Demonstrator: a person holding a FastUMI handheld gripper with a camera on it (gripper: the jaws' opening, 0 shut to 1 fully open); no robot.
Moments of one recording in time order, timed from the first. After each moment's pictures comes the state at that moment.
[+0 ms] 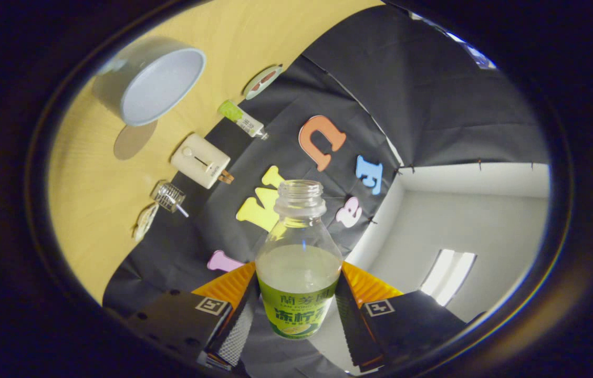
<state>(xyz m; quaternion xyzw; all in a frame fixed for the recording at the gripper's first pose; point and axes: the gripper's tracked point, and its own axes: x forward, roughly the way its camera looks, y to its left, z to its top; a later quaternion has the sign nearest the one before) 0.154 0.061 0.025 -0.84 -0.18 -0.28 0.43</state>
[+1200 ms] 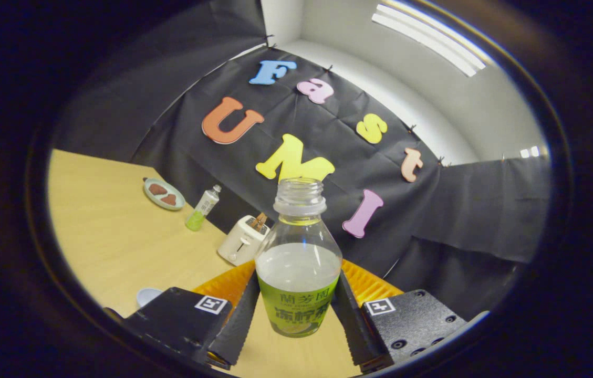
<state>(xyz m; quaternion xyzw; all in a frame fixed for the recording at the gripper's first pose) 0.169 0.056 0.021 -0.30 -0.05 -0.11 0.95</state>
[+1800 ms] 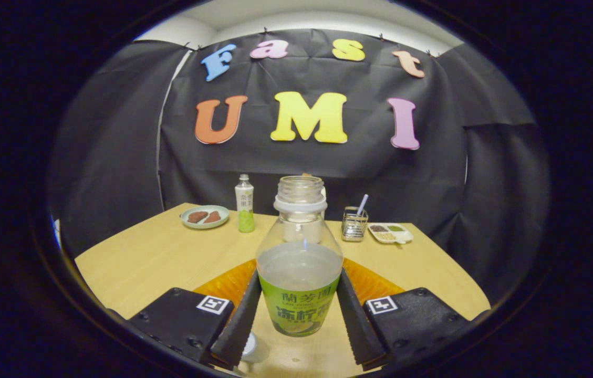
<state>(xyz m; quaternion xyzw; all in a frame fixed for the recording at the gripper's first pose) 0.271 0.072 -0.061 -0.07 0.10 0.01 0.99</state>
